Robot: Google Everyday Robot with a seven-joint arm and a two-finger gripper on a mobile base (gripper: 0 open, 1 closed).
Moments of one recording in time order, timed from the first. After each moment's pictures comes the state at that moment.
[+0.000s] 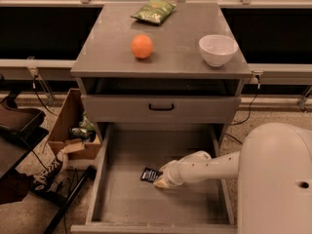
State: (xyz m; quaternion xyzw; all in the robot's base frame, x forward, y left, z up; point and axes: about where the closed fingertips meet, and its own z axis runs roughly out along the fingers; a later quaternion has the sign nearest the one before) arm 0.574 -0.028 0.359 -0.54 0.79 0.11 0.26
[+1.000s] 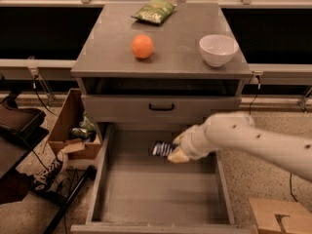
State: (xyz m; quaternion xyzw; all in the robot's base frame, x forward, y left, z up) arm 0.553 -0.079 0.599 -0.57 0.77 0.08 0.28
